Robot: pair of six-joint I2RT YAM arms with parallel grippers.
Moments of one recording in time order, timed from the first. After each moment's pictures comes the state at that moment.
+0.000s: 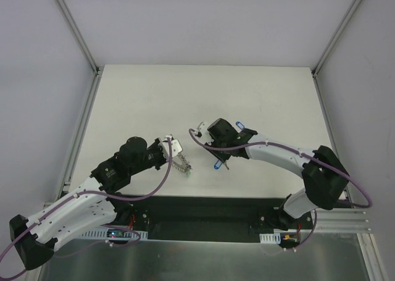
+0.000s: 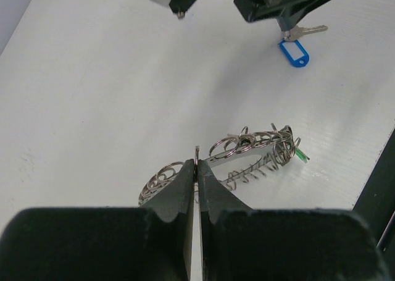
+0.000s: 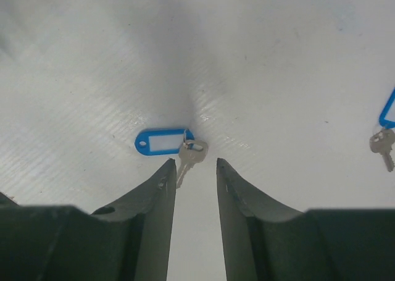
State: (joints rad) left arm -0.78 0.67 0.57 -0.32 0.10 0.41; right arm 0.89 1.58 1.04 -0.57 0.08 -0.17
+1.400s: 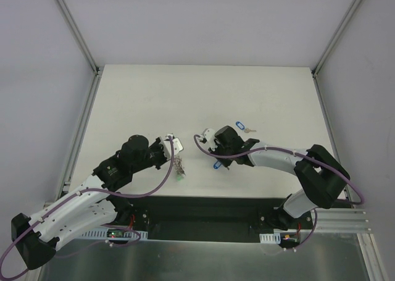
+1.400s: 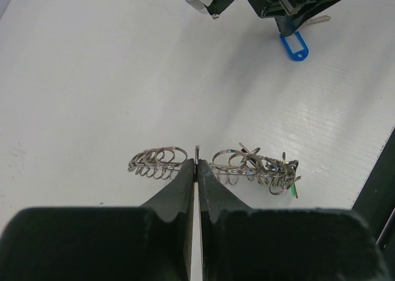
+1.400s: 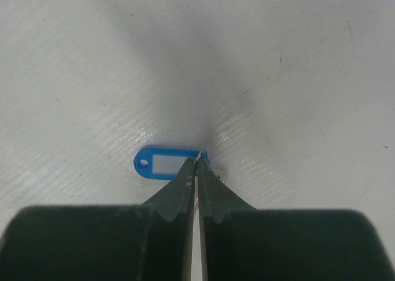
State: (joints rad) left arm -0.76 0.71 0.57 -0.32 0.13 0.41; right arm 0.83 1.54 0.79 -0.24 -0.03 -0.18
